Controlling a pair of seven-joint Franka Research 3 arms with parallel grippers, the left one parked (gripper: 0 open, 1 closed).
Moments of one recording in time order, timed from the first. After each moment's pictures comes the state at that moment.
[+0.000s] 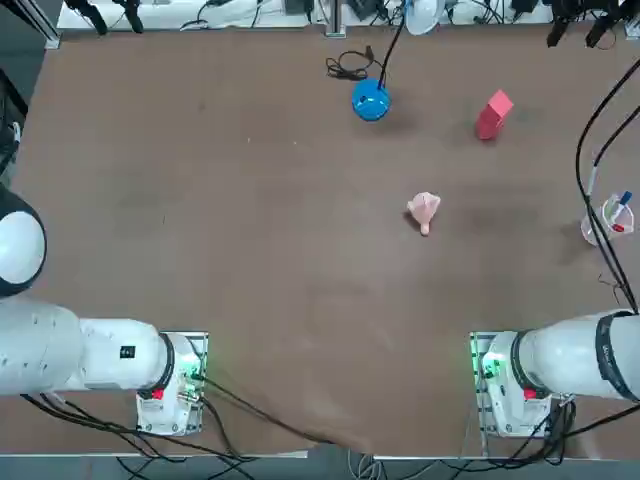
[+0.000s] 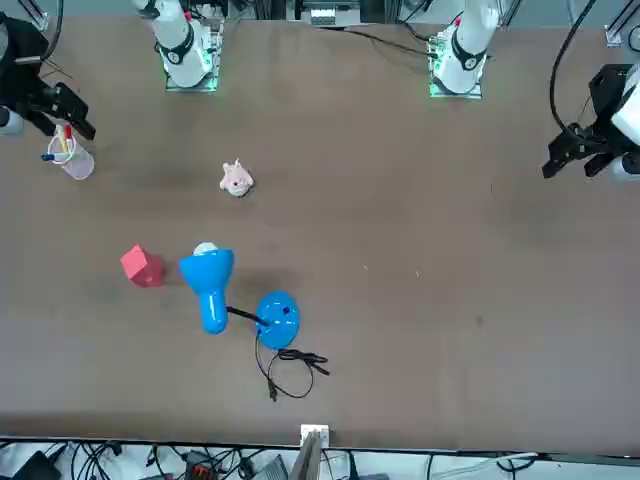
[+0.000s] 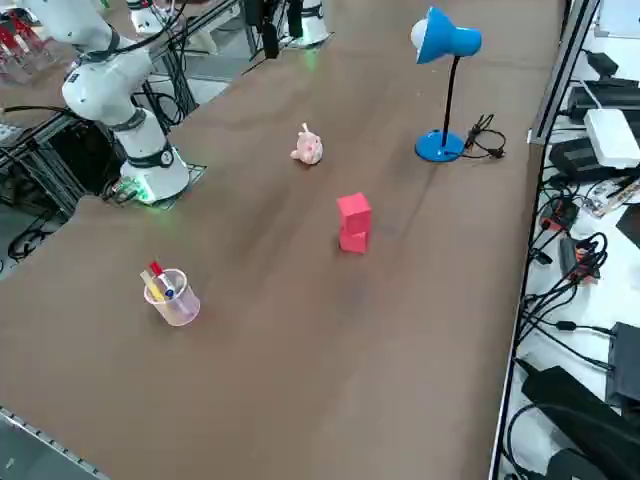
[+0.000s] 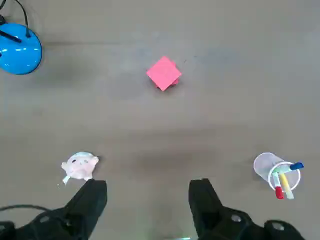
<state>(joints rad) 0.16 -0.15 -0.13 -1.75 -0.05 1.58 0.11</state>
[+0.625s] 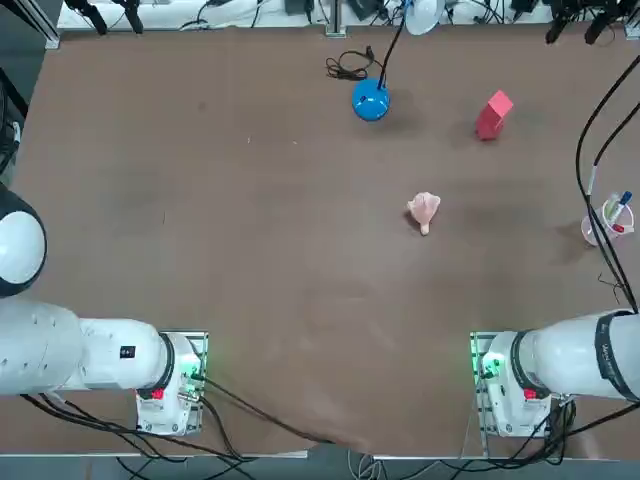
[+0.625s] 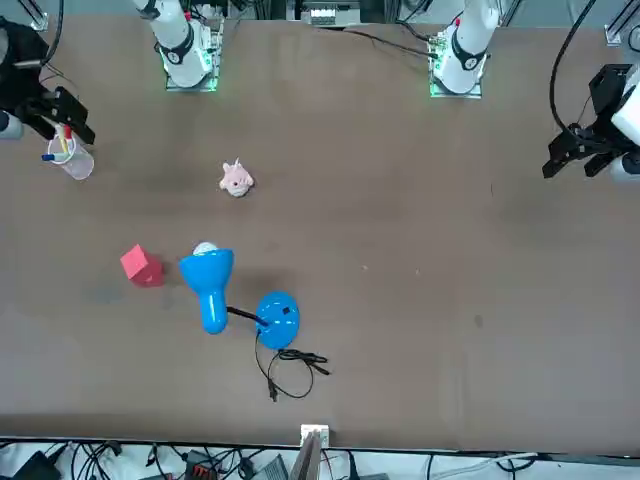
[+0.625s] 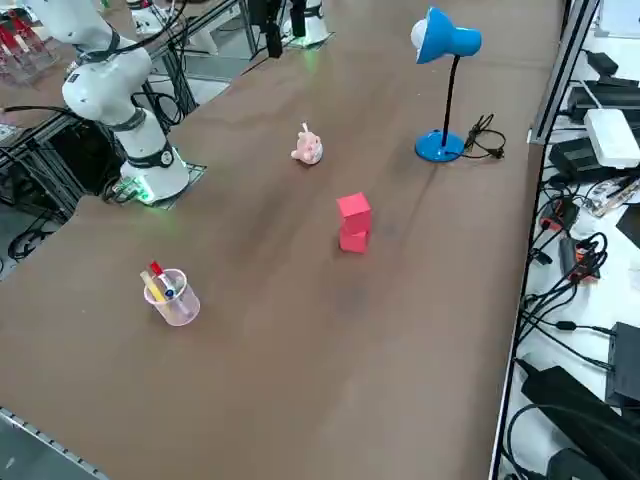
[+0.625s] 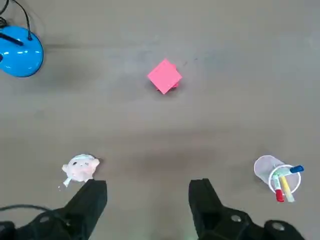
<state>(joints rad) 0.16 -0.14 -0.12 -1.74 -0.04 1.59 0.11</state>
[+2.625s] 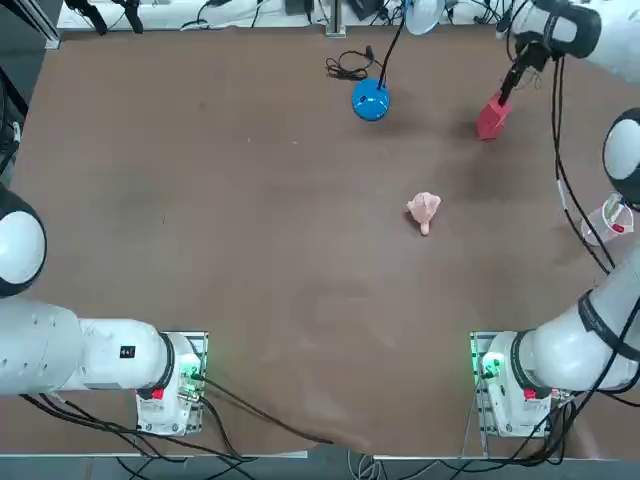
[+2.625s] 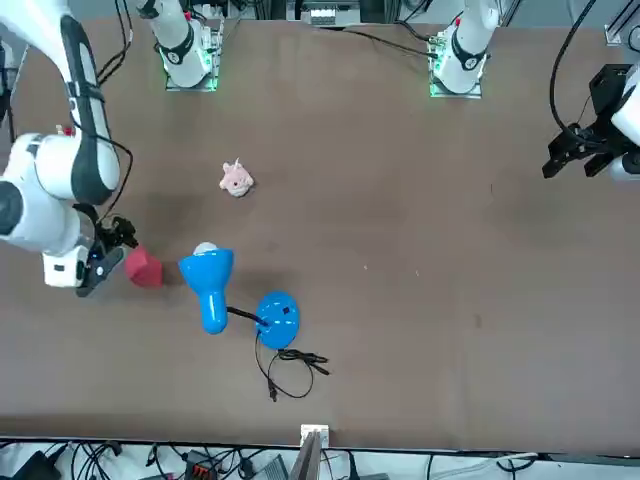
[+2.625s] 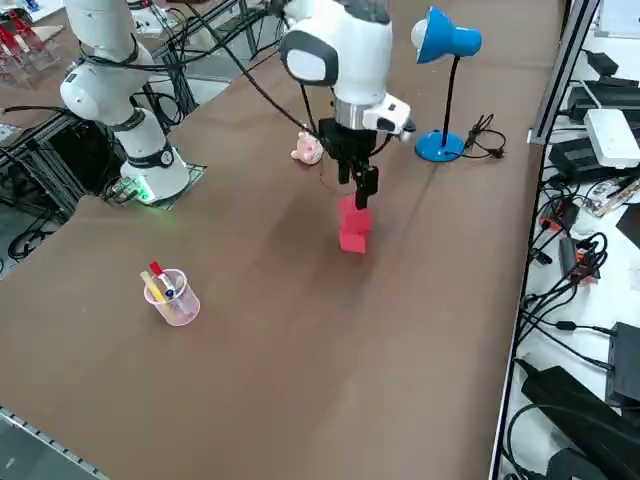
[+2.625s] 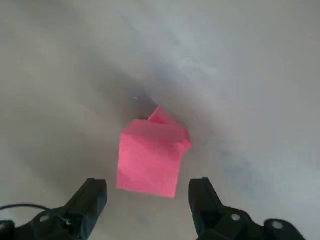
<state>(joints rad) 0.08 0.41 -0.13 -1.75 -0.01 2.07 -0.87</state>
